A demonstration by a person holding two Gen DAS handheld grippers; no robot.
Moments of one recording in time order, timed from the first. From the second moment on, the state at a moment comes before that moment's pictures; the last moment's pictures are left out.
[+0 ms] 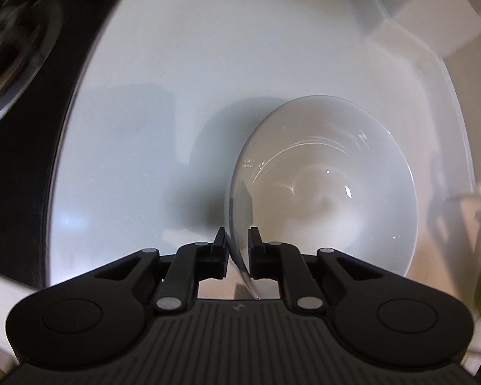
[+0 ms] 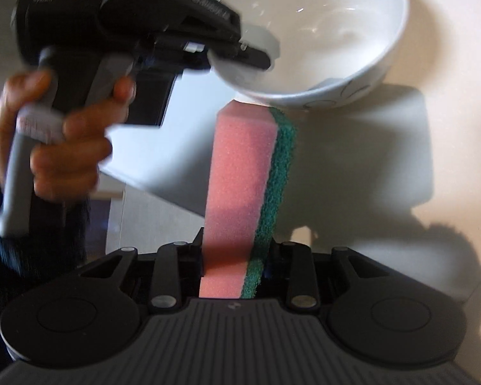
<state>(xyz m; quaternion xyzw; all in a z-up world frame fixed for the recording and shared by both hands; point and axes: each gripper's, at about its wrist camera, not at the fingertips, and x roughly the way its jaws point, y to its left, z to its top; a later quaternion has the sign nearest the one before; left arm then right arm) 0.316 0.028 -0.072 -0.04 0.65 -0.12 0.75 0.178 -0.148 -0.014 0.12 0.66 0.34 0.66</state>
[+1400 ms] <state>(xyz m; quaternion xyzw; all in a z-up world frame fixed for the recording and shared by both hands) 0.317 -0.014 -0.064 0.21 0.57 -0.25 0.75 0.229 -0.250 0.024 -0.18 0.58 0.22 0.77</state>
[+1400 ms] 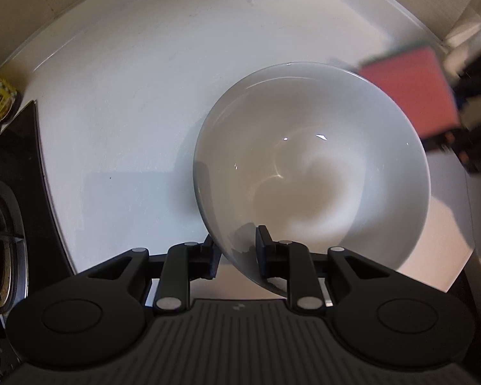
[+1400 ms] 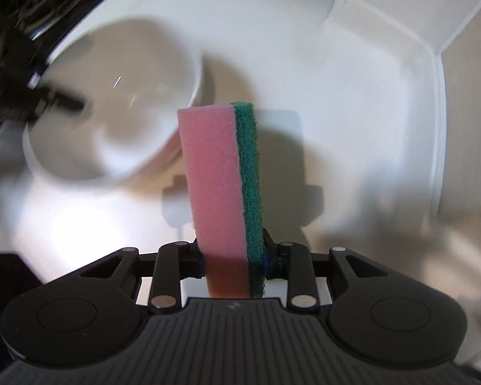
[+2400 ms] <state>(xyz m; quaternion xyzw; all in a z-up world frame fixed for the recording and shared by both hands) 0.369 0.002 -0.068 0.17 0.54 -0.25 0.78 0.223 -0.214 0.009 -0.25 0.65 0.34 0.63</state>
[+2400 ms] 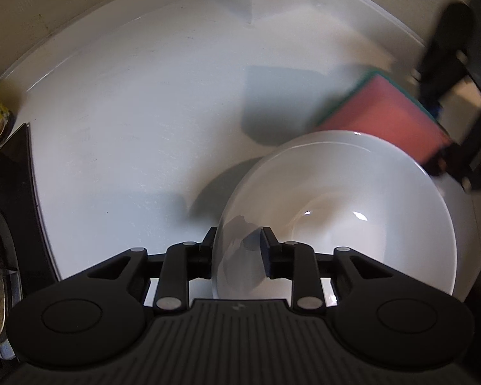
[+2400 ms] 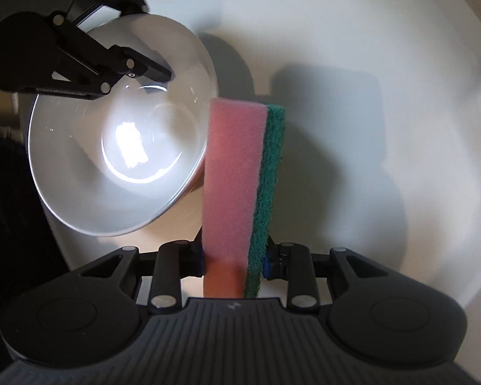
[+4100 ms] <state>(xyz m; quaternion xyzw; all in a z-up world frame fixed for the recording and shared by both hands) 0.288 0.036 -0.064 -0.03 0.54 -0.09 0.83 0.140 -0.063 -0.044 -0.85 0.10 0.17 0.48</state>
